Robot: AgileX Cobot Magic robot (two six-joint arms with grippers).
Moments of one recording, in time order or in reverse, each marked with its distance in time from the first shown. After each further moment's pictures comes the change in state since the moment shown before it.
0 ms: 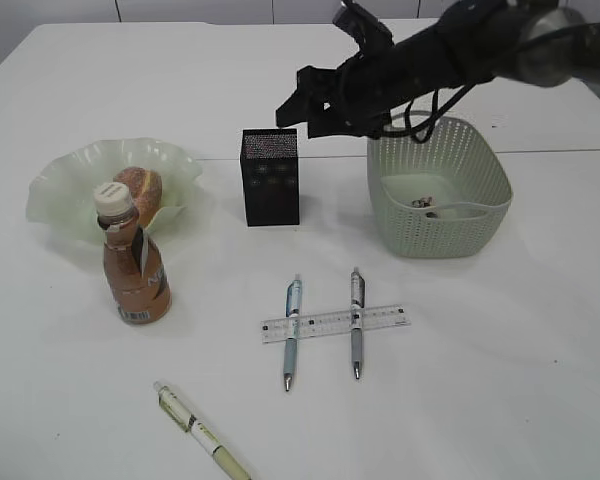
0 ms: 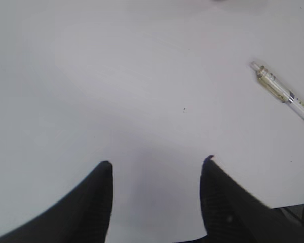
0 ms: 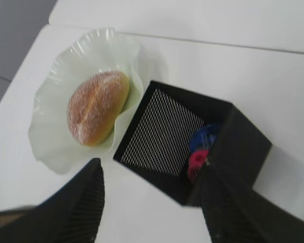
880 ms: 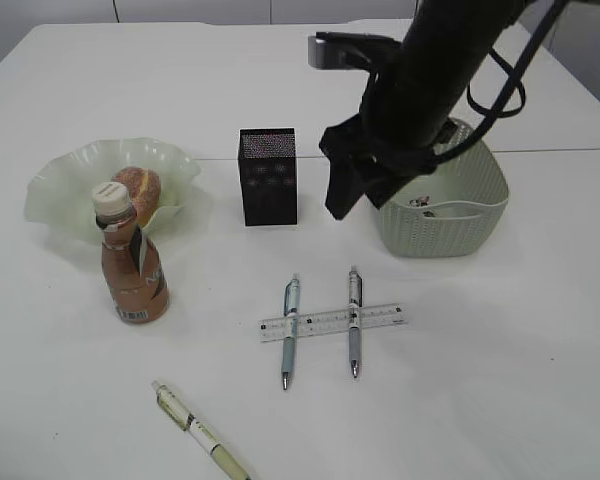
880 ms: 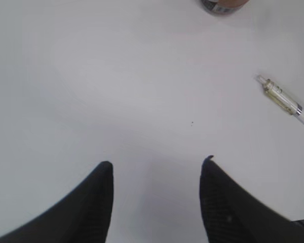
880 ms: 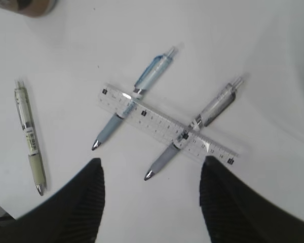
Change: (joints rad) left arm 0.000 0.000 0.000 0.041 -0.043 0.000; right arm 0.152 -0.390 0.317 -0.664 0.384 0.298
